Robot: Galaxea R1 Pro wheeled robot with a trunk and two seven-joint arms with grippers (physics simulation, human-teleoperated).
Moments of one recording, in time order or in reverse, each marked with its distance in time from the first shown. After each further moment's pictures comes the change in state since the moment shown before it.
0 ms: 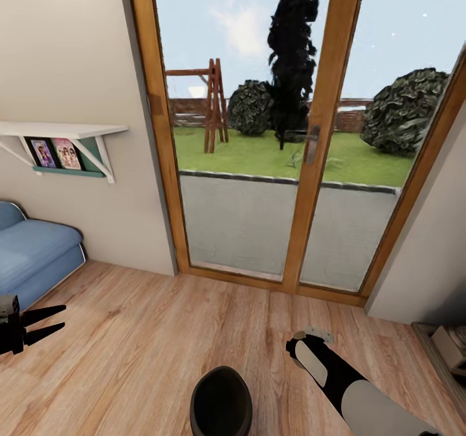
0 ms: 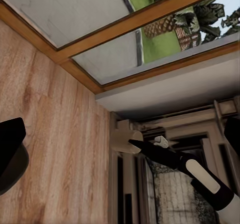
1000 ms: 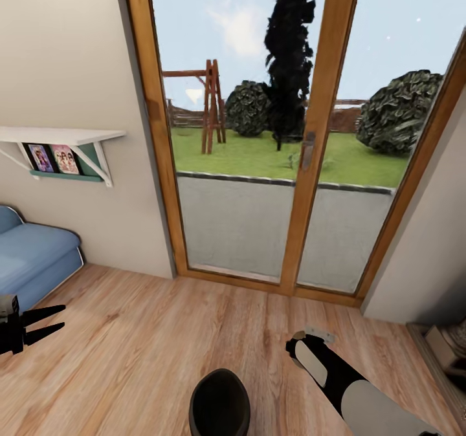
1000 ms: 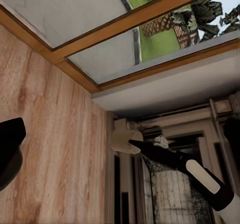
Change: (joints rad) left arm 0.000 0.001 0.001 0.001 0.001 0.000 0.000; right arm 0.000 0.001 0.000 0.000 -0.001 0.000 0.000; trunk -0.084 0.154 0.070
